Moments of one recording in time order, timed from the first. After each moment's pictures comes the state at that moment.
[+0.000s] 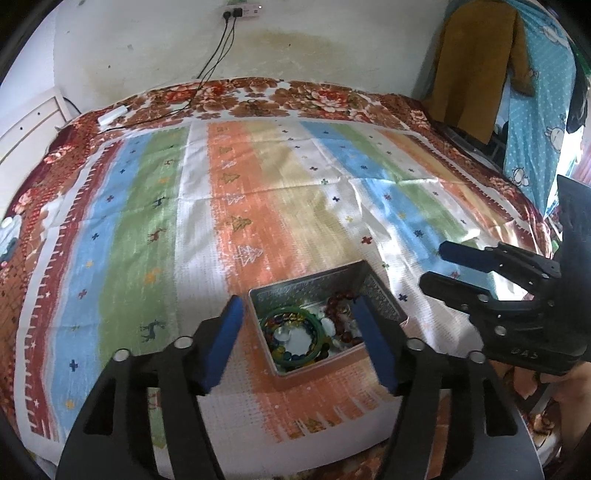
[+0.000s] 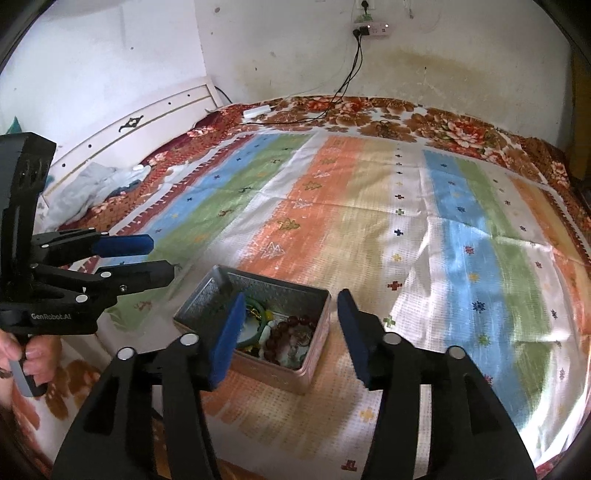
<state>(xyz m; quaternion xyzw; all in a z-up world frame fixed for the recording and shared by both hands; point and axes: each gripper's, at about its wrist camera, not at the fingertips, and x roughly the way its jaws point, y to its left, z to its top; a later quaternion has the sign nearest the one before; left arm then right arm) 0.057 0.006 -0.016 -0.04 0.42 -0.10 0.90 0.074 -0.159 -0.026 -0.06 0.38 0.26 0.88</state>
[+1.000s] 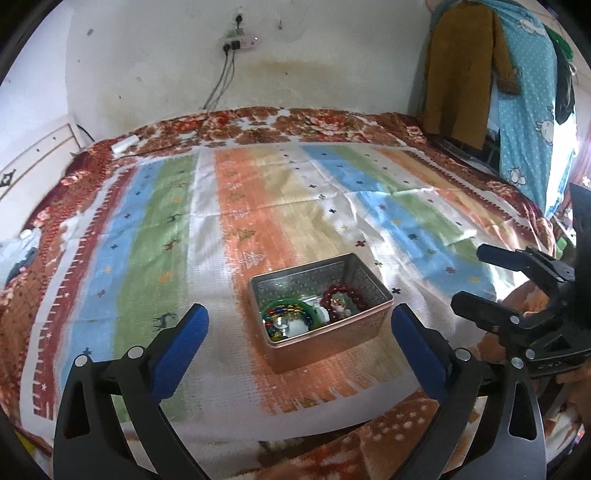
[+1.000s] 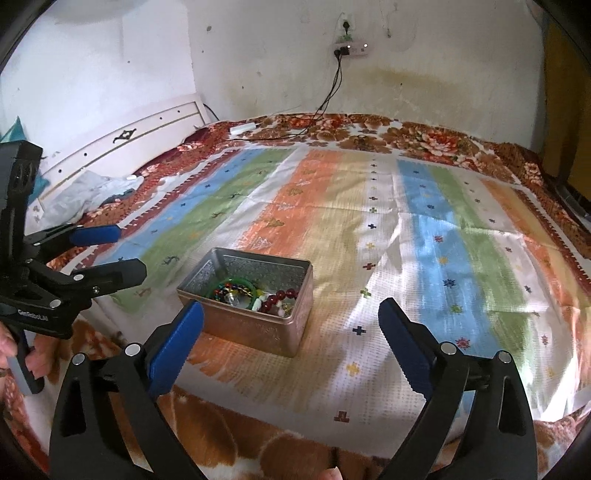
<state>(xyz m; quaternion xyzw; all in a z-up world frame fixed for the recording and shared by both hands) 0.002 -0.010 -0.010 -0.01 0.36 -0.08 0.93 0.015 -0.187 -0.023 -0.06 0.34 0.22 0.91</state>
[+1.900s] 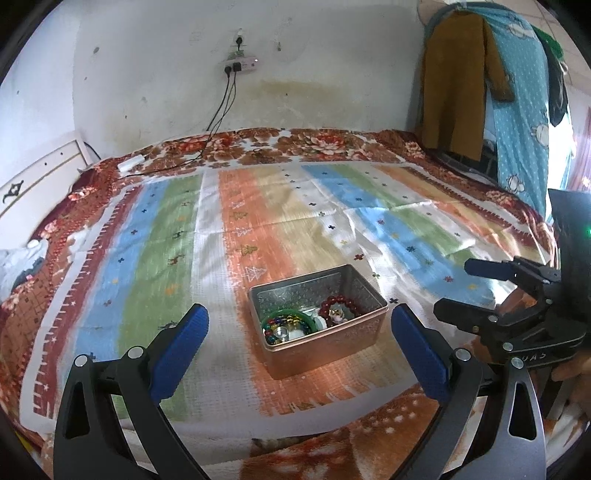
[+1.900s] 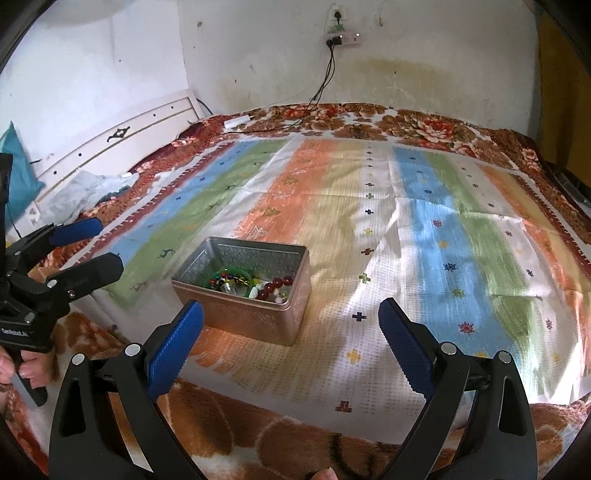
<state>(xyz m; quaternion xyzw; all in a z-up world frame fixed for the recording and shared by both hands) -0.016 -0.015 -0.008 -0.01 0.32 -0.07 0.95 0.021 -0.190 -0.035 -0.04 0.36 0.22 0.91</state>
